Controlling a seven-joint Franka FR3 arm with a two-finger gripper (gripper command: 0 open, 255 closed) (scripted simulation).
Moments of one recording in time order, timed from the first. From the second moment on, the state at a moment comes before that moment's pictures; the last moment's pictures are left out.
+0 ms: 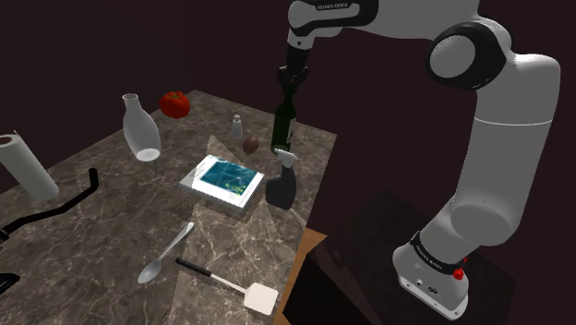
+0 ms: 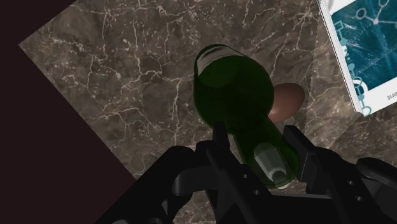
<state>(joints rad) 0.01 0.42 -0.06 -1.43 0.08 1.87 0.03</state>
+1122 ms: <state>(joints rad) 0.01 0.42 -0.06 -1.31 0.08 1.75 0.03</state>
